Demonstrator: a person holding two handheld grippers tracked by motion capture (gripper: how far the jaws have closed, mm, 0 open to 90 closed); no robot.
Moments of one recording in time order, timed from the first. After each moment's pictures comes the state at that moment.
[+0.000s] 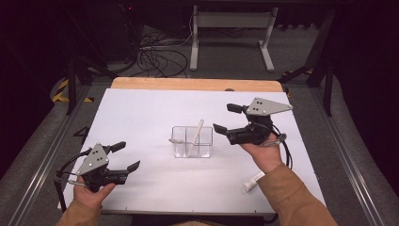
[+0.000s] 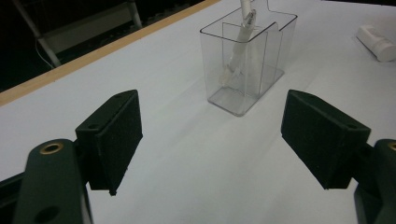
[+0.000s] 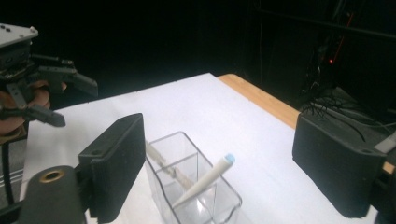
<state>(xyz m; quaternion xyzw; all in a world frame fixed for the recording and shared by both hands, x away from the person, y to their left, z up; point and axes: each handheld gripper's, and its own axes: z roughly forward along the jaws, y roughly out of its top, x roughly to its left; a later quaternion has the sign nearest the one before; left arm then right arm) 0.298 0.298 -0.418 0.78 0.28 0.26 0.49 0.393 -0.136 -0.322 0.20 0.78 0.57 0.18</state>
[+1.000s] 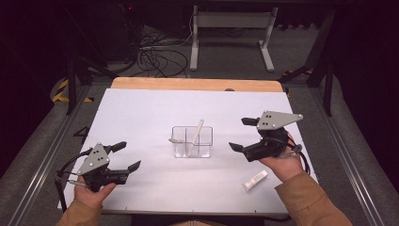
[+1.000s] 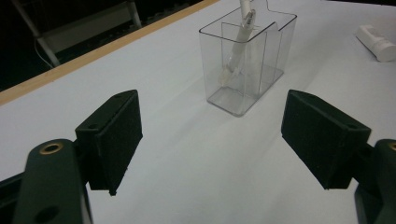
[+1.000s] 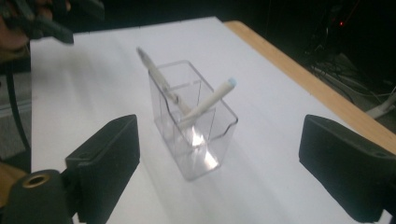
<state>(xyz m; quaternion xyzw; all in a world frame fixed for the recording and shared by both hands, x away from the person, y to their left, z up) 0.298 0.298 -0.418 0.78 0.28 0.26 0.49 0.369 -0.168 -0.329 0.17 0.85 0.47 0.18</state>
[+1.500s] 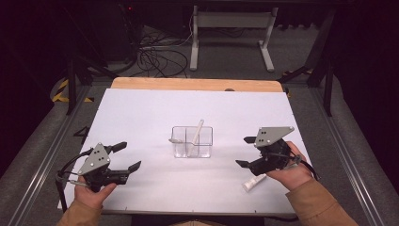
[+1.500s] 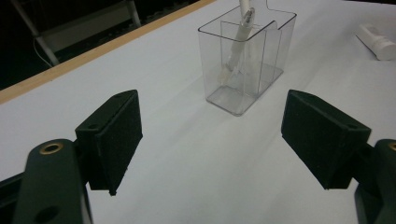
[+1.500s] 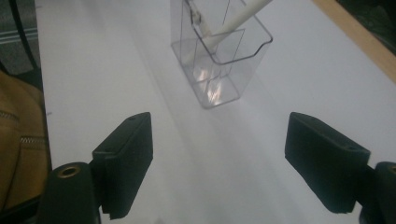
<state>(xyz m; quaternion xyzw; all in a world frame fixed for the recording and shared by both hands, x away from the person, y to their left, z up) 0.298 0.296 -0.418 0.78 0.28 0.26 0.49 0.357 -0.178 -0.355 0.14 0.91 0.37 0.15</state>
